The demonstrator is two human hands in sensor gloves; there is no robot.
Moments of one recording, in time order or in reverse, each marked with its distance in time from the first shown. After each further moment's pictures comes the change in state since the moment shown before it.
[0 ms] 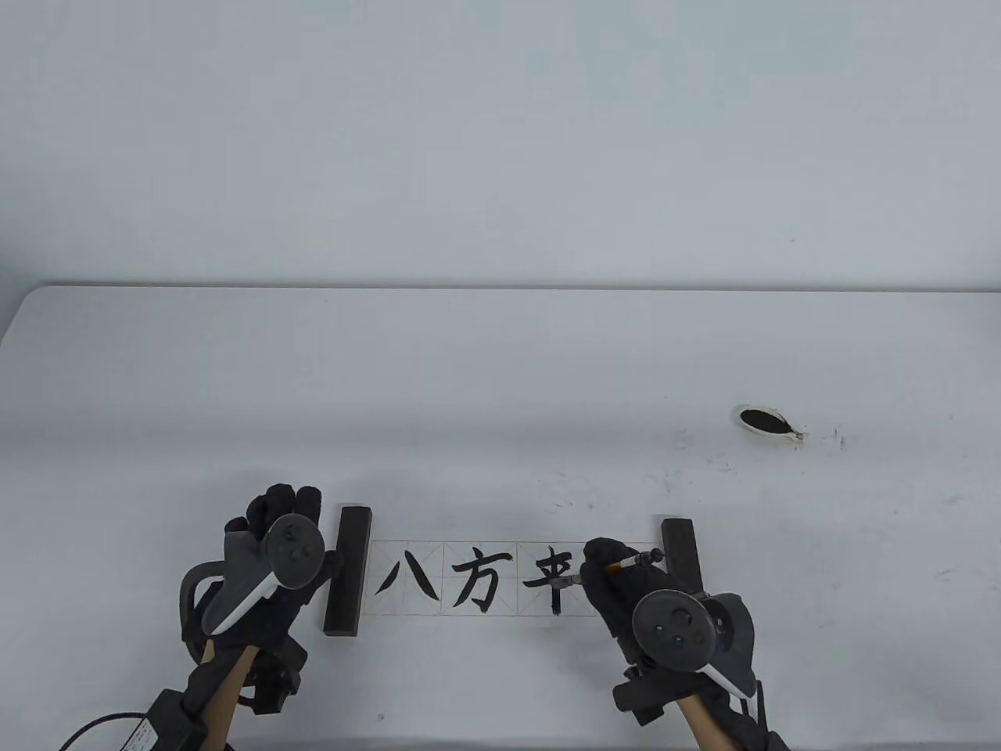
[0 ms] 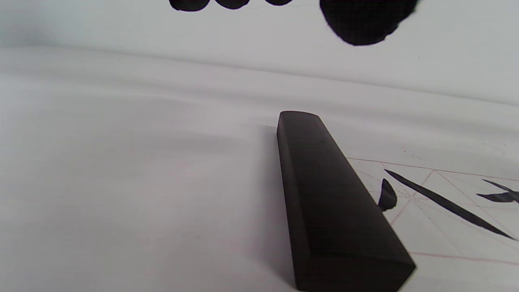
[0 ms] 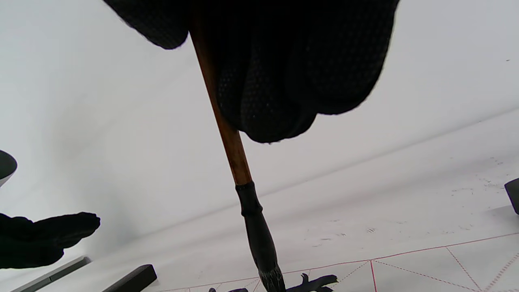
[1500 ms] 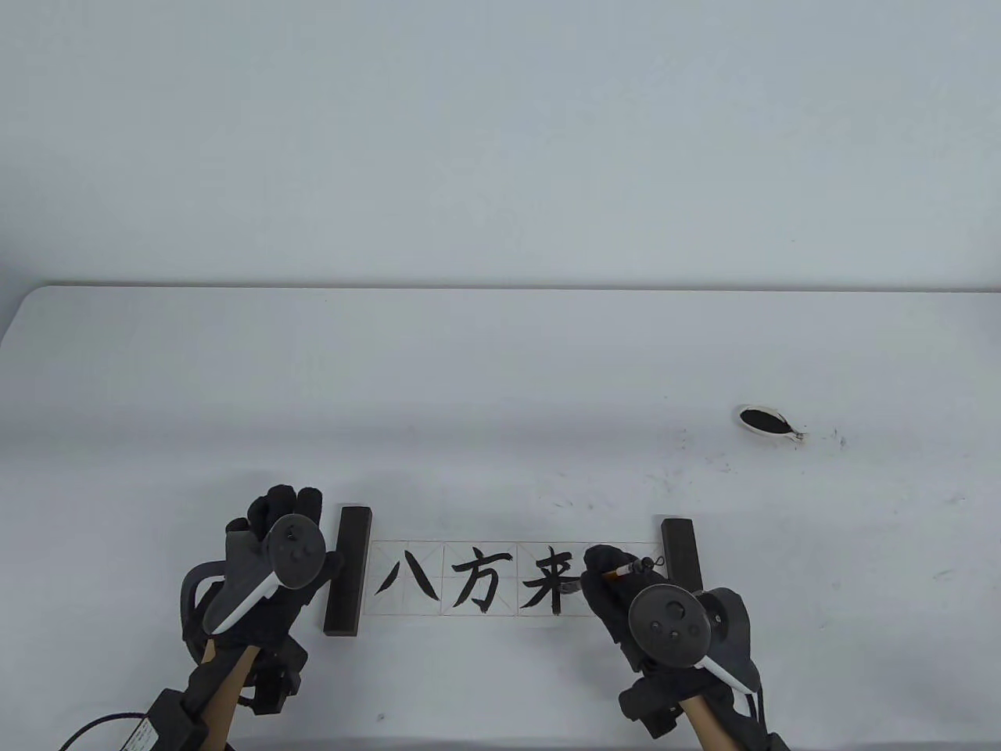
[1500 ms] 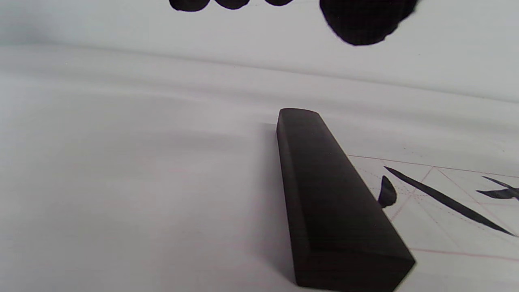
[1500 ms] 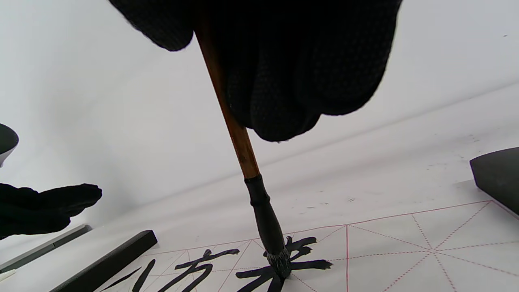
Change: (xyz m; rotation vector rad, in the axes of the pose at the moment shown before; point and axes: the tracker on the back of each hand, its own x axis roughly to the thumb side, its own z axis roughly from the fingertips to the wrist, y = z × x) left_hand 0.000 -0.001 -0.001 -0.007 -0.002 -0.002; right_hand -0.003 -0.004 0.000 0.125 0.025 0.023
